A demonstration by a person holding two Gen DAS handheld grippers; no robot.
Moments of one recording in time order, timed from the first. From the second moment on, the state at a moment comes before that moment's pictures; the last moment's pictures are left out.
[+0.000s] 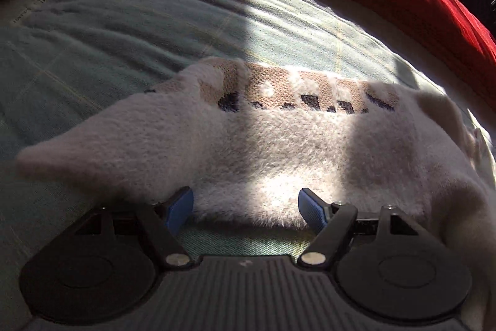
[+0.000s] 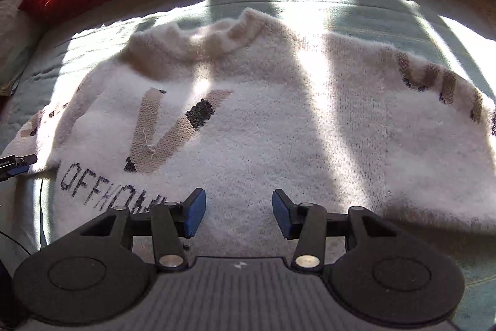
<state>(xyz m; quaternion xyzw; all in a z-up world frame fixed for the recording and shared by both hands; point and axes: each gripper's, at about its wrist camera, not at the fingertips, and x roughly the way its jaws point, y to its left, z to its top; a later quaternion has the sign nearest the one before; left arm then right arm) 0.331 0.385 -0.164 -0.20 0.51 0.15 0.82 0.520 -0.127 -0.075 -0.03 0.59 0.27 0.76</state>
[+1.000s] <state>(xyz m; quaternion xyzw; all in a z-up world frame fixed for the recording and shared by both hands) 0.331 0.476 -0.168 -0.28 0.41 0.16 0.86 0.514 -0.102 -0.076 -0.05 0.57 0.29 0.77</state>
